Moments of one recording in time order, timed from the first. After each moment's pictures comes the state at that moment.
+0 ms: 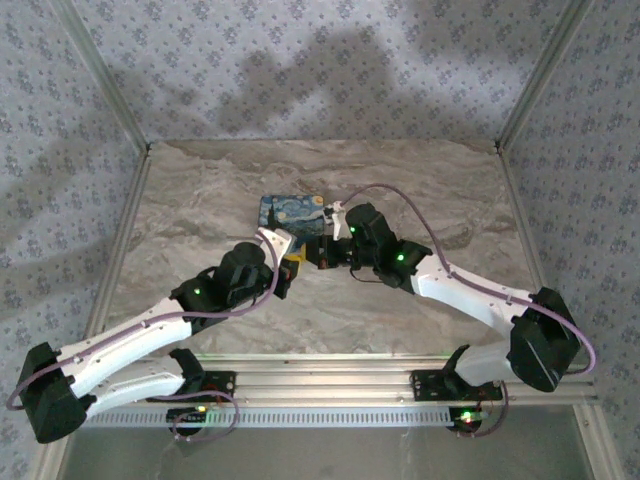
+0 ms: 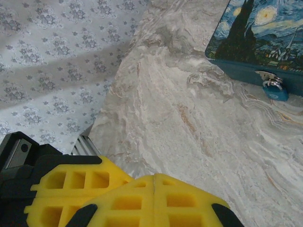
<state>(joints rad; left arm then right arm) -0.91 0.96 0.68 -0.22 -0.12 -0.27 0.81 1.35 0.95 -0.08 -0.35 0.71</state>
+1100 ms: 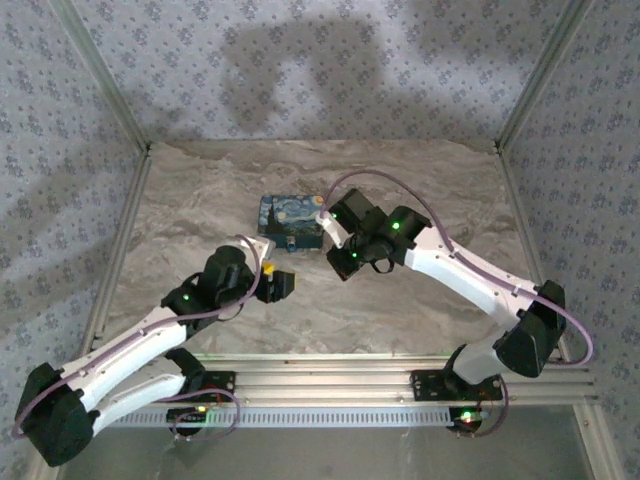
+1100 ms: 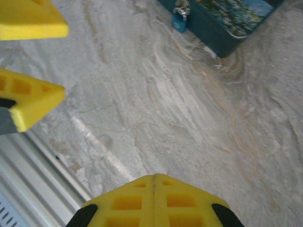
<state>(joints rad) -0.71 0.87 0.51 -0.19 0.15 -0.40 0.85 1.46 1.40 -1.00 -0.10 0.08</state>
